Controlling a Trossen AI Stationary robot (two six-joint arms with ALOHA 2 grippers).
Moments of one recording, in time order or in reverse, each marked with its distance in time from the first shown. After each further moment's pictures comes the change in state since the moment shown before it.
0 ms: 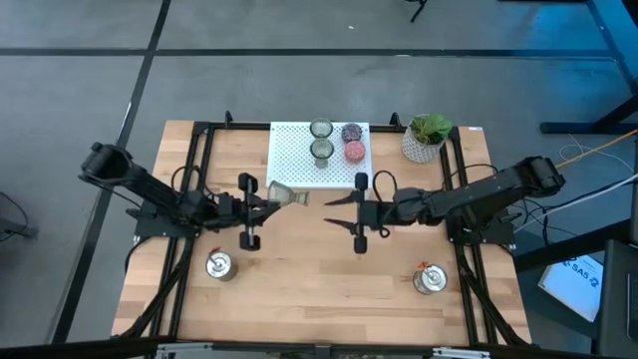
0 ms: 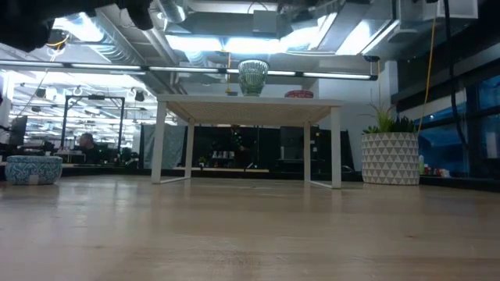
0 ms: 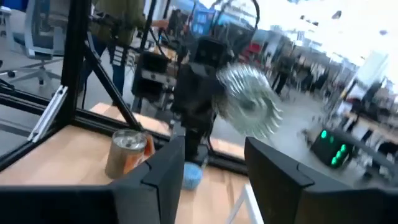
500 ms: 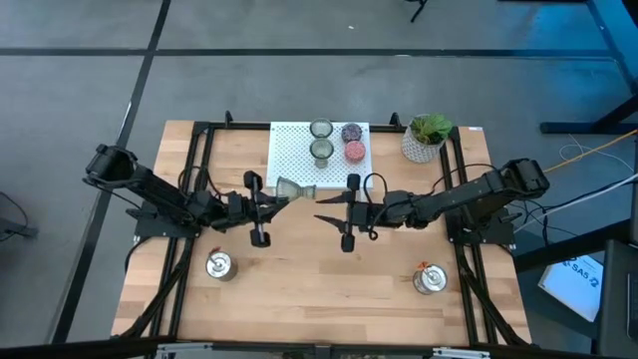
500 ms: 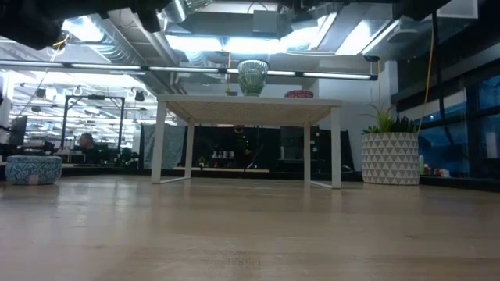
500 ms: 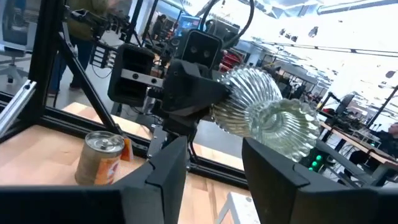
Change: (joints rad) left arm 0.026 0.066 0.058 -0.022 -0.035 0.022; right arm -0.016 0.128 0.000 0.187 0.031 -0.072
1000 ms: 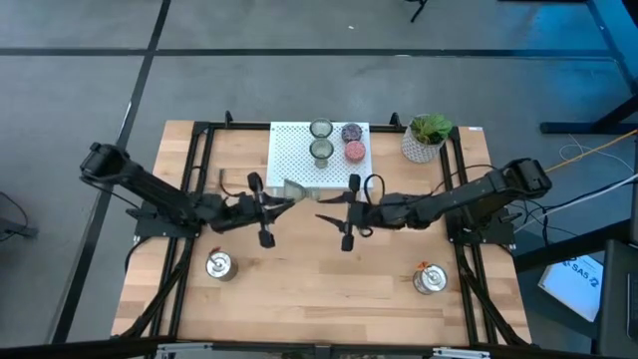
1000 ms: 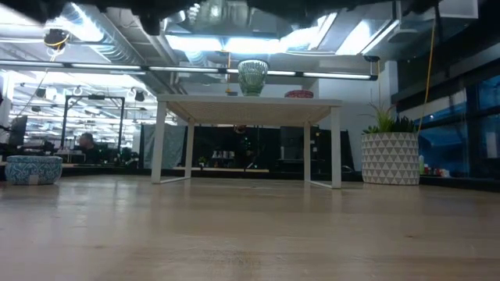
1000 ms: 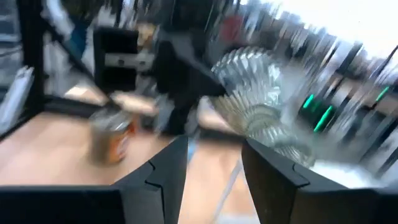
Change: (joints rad) left arm -0.027 -0.106 0.123 -0.547 -0.130 -0.103; right arm 0.008 -0.020 0.028 -0.199 0.074 0.186
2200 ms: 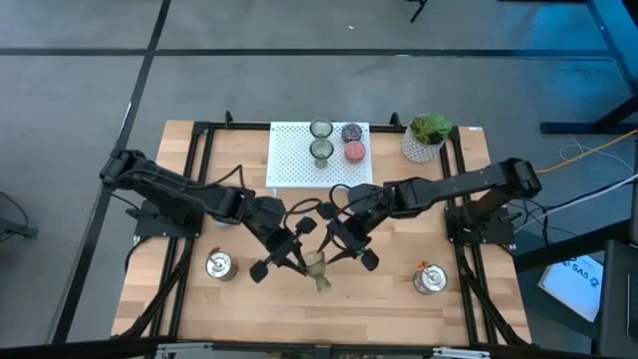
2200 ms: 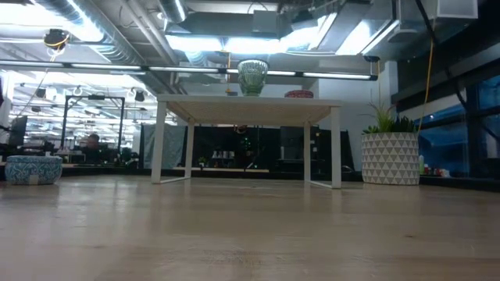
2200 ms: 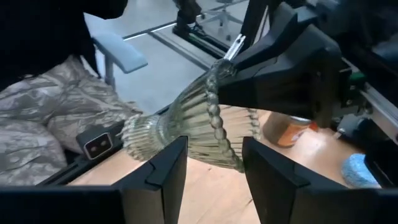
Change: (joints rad) left arm 0.082 0.267 0.622 -0.909 1.018 0.139; right arm -0.037 0.084 0.421 -0.740 -0.811 -0.160
